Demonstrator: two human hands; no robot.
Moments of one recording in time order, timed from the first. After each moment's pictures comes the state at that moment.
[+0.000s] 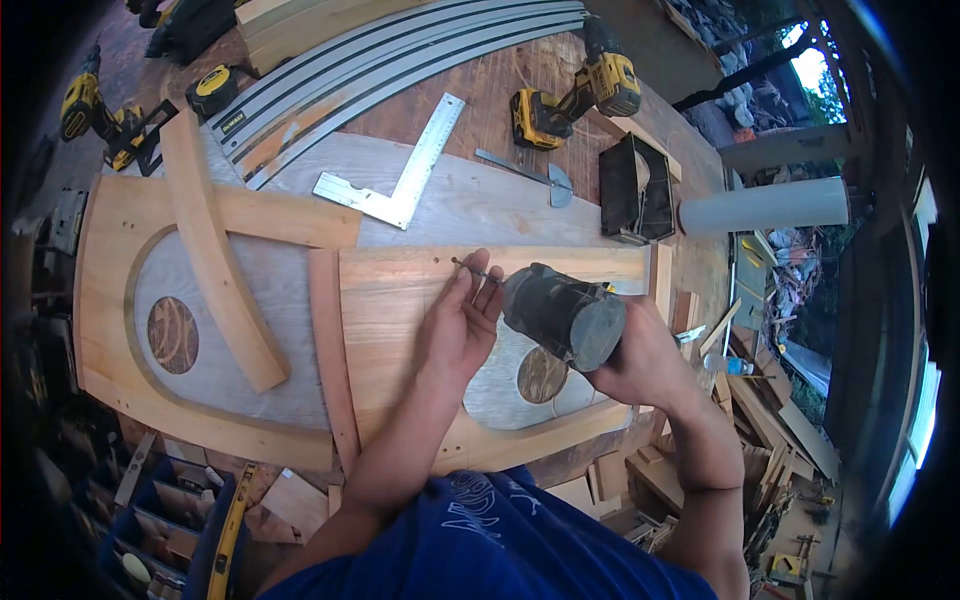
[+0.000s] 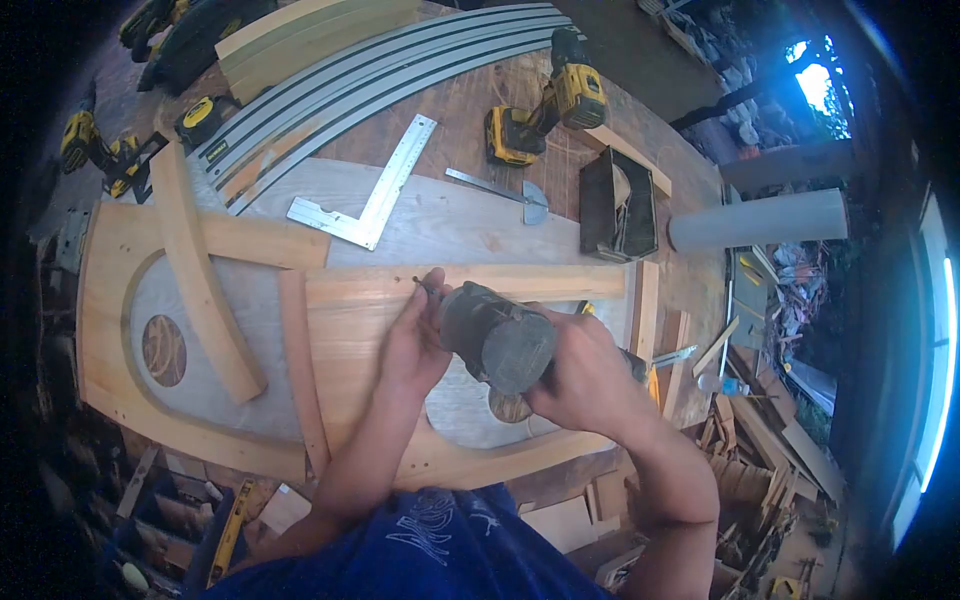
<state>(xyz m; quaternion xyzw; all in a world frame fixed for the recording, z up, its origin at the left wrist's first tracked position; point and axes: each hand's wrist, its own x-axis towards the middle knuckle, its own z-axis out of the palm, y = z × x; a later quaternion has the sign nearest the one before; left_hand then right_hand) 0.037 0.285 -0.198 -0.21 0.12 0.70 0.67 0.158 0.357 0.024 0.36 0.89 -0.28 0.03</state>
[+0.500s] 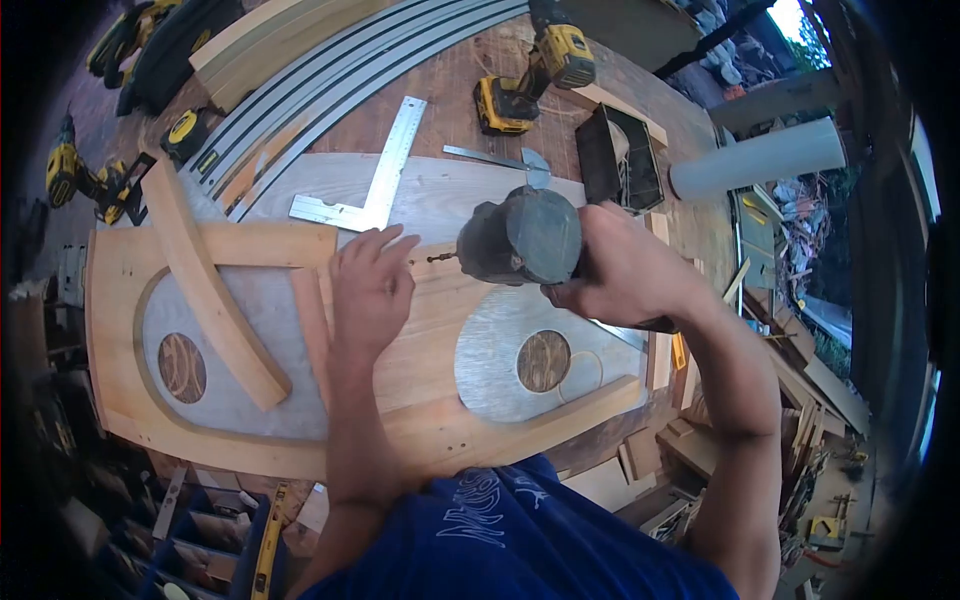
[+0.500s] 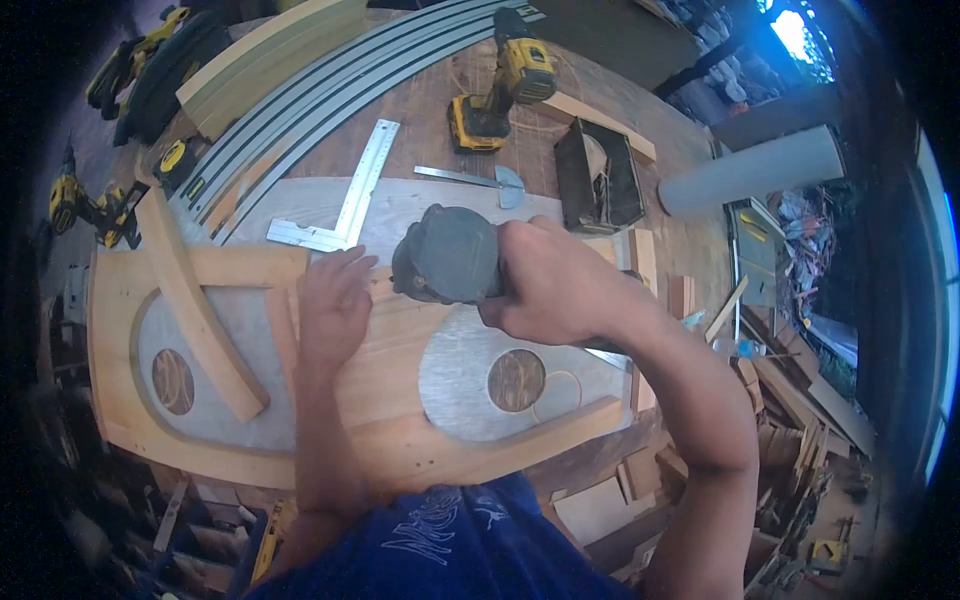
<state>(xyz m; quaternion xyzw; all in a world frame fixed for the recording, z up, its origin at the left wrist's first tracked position) -0.064 0.287 -0.174 0.59 0.67 0.42 0.14 0.142 0.409 0.046 0.38 0.88 -0.25 0.13</state>
